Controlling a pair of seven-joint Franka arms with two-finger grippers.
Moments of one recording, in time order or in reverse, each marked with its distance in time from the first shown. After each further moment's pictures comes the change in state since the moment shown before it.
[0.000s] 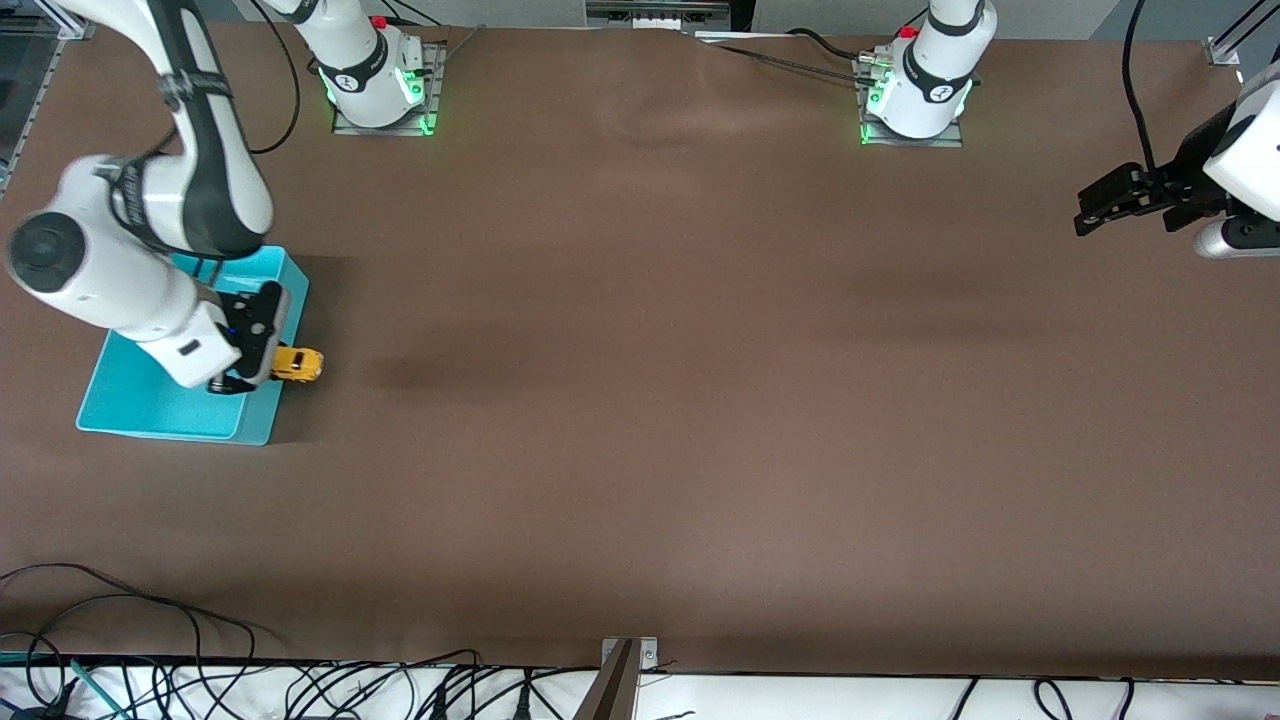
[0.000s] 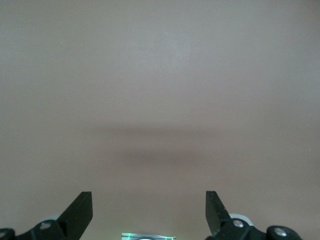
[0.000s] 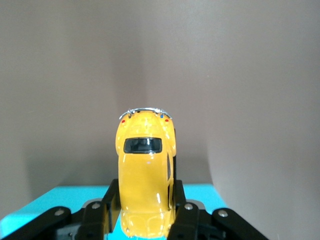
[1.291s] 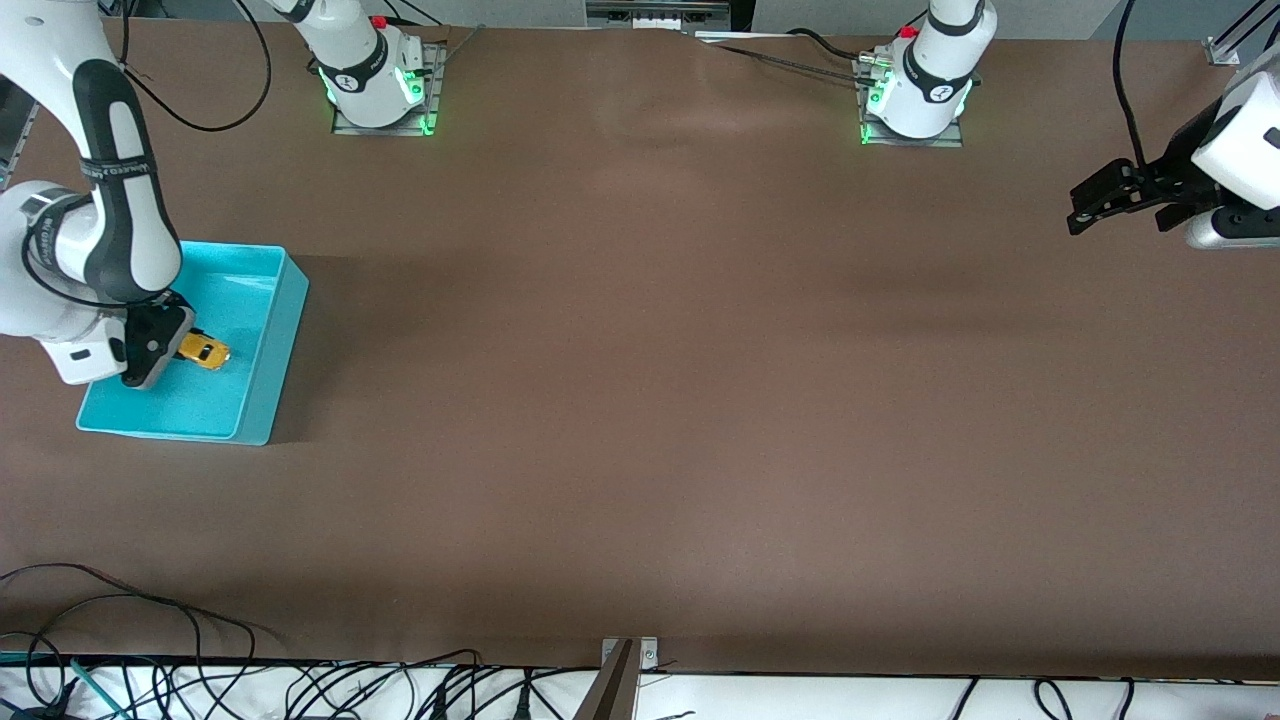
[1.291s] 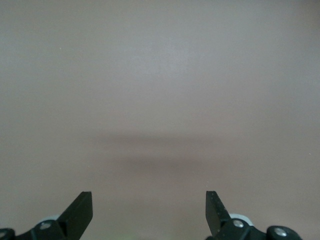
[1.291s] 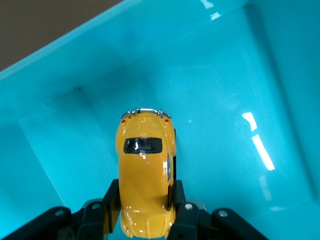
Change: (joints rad) left arm -0.007 -0.051 -0.001 -0.079 0.000 0.059 -0.001; right arm -0.075 0.218 -0.231 -0.123 0.083 0.211 -0.008
